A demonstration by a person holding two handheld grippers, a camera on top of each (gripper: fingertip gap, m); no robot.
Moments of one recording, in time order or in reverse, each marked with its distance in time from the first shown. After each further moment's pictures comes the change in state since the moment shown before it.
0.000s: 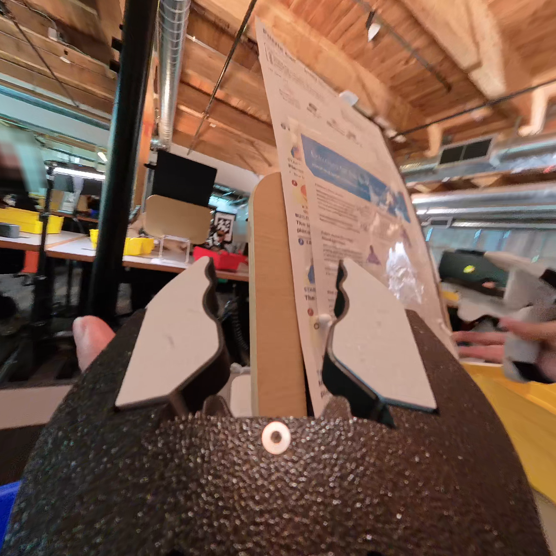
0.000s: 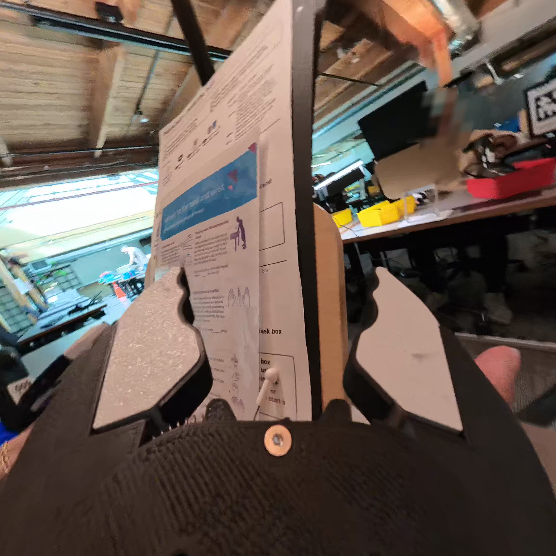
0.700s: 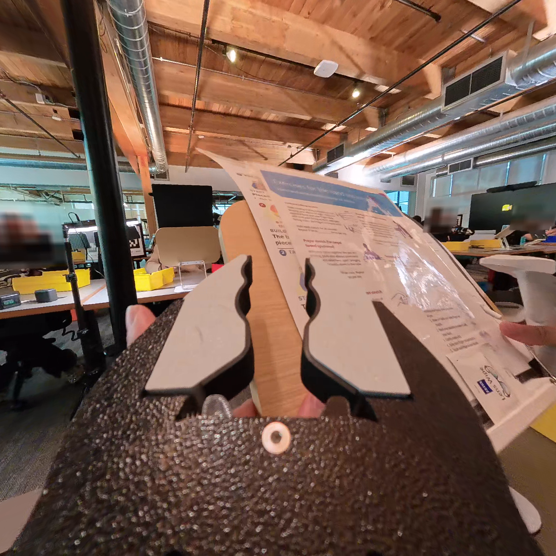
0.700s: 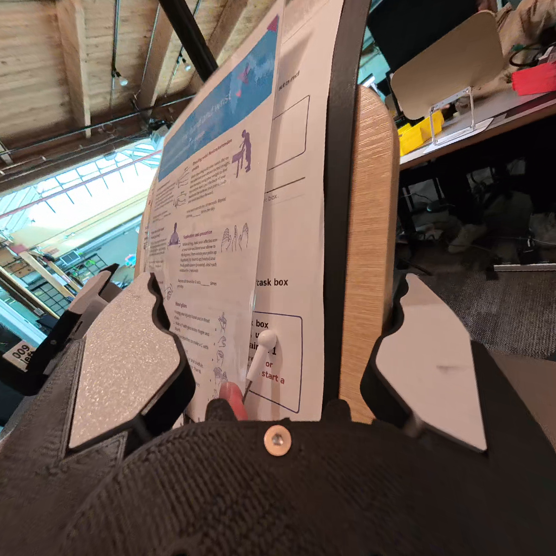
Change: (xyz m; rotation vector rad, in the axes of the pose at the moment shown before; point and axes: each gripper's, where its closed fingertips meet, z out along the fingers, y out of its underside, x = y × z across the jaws) left arm 0.025 -0.028 0.049 -0.058 0.025 0.280; right arm -0.002 0.050 0.031 -0.176 0.015 0.171
